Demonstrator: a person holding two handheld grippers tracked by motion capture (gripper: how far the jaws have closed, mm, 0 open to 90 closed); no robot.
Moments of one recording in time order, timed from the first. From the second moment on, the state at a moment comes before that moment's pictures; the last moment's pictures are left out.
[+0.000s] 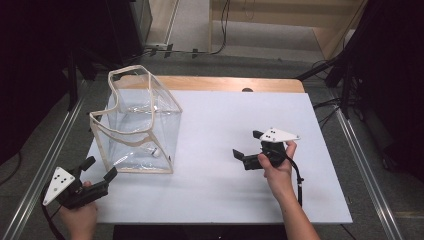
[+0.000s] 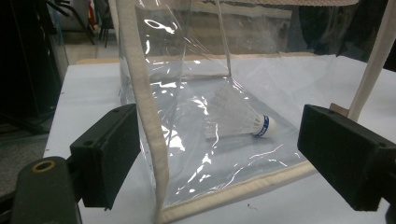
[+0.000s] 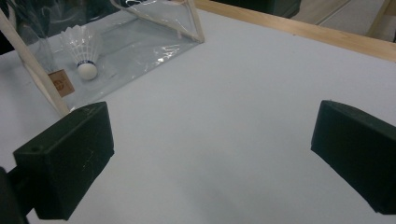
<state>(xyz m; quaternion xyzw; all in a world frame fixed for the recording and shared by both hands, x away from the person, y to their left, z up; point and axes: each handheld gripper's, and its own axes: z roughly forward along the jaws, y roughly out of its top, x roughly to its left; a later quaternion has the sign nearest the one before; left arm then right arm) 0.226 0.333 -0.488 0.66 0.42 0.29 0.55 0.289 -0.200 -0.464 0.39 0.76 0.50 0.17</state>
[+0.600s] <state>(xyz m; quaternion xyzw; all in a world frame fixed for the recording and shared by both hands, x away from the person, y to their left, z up) 0.226 0.333 -0.488 0.66 0.42 0.30 0.55 0.276 -0.233 -0.478 0.42 0.74 0.49 0.18</state>
